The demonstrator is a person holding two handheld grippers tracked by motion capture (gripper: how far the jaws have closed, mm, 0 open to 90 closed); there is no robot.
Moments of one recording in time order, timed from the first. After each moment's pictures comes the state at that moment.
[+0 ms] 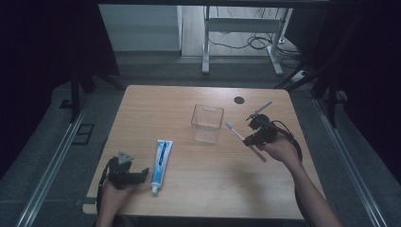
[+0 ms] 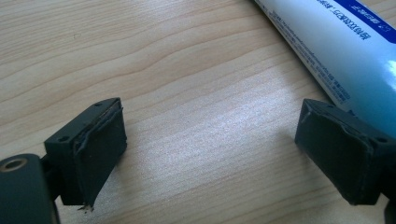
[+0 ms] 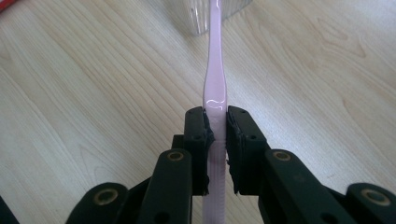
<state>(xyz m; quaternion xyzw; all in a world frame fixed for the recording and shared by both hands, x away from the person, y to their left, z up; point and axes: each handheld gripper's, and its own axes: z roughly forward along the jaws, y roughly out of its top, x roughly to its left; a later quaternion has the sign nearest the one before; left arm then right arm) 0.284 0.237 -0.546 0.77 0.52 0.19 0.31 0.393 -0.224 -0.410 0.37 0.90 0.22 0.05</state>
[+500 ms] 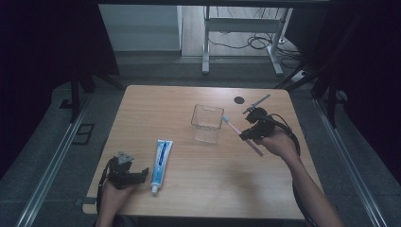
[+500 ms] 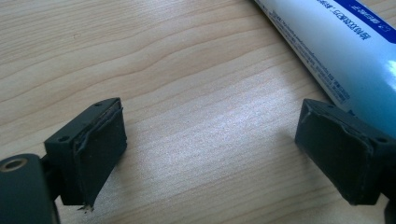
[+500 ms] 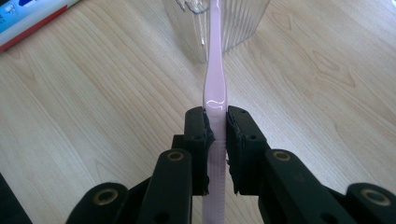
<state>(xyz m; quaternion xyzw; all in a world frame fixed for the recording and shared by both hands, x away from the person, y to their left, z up) 0.284 0.237 -0.546 0.77 0.52 0.19 0.31 0.397 -0.212 -0.387 0.36 0.90 0.23 0.06</state>
